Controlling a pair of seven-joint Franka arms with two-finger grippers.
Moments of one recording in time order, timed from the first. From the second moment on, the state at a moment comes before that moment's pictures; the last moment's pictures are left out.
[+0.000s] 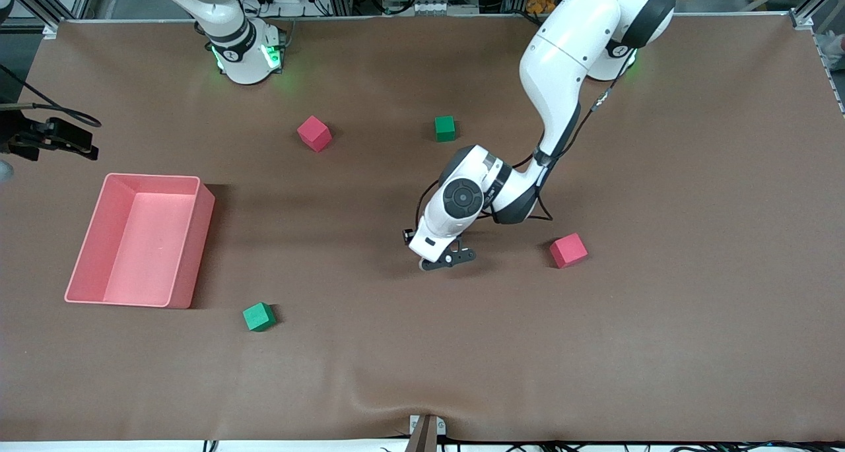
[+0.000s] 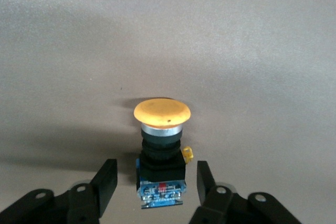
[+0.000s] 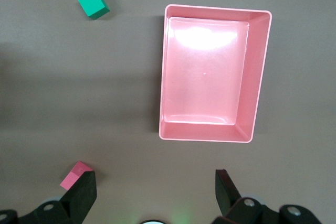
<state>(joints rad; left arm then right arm) -0.66 0.93 -0.08 -1.30 -0.20 2.29 -0.83 -0.02 0.04 -0.05 -1.52 -0.02 1.46 -0.07</state>
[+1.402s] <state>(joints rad) -0.66 0.79 -0.07 -1.26 -0.12 2.18 -0.93 -0.02 0.01 -0.03 -1.54 -0.02 1.50 -0.07</state>
